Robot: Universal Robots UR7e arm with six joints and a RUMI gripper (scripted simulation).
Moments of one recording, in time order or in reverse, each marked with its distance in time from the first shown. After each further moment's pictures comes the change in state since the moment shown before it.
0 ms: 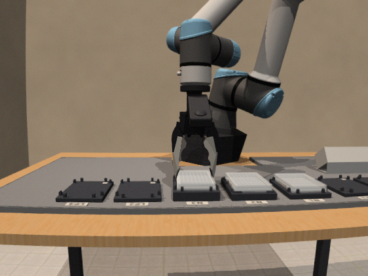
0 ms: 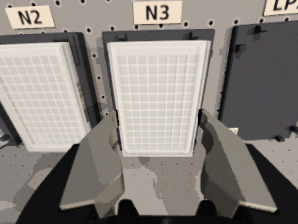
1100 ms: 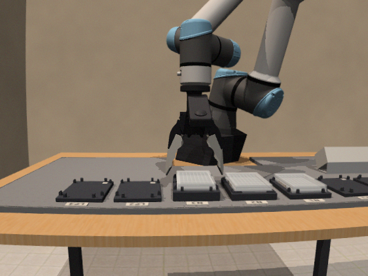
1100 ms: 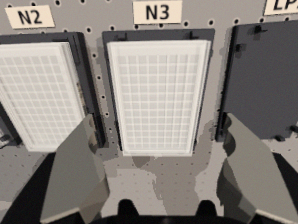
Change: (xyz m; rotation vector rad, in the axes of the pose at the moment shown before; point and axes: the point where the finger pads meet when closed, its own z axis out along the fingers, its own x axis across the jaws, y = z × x) arm 0.000 0.000 0.000 0.000 0.000 0.001
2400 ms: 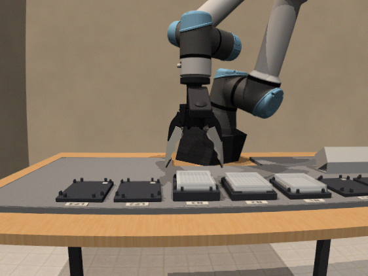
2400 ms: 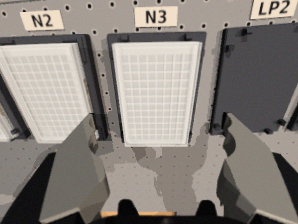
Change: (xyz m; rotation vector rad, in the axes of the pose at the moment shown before) arm 0.001 -0.001 -0.018 0.002 0.003 -0.002
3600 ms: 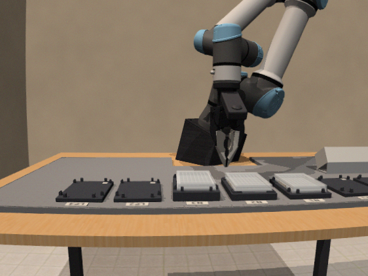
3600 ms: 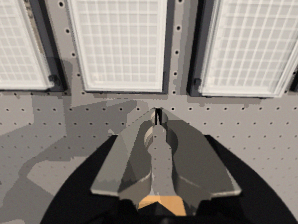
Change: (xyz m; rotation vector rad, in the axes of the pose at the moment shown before) arm -0.091 0.077 0.004 -0.003 -0.004 -0.030
